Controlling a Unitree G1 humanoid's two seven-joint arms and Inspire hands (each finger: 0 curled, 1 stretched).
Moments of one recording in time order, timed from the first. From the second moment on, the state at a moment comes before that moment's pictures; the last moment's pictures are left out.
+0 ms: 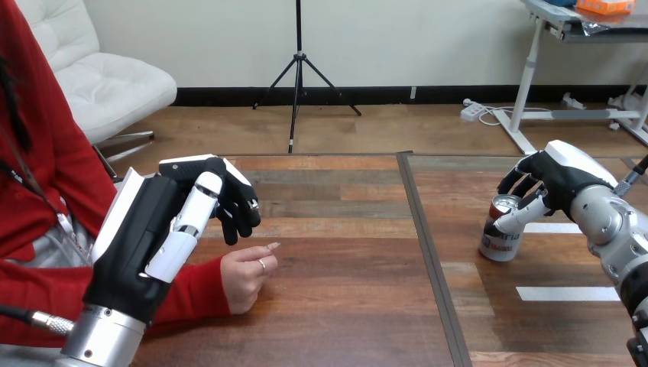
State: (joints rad) left arm 0.21 0.24 0.09 -0.32 -0.07 -0.26 -0.30; right arm -0.88 -0.52 0.28 1.30 -0.51 -0.11 0.06
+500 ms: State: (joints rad) left arm 0.20 0.24 0.09 -0.32 -0.07 -0.26 -0.29; right arm -0.88 -0.52 0.28 1.30 -0.51 -0.11 0.06
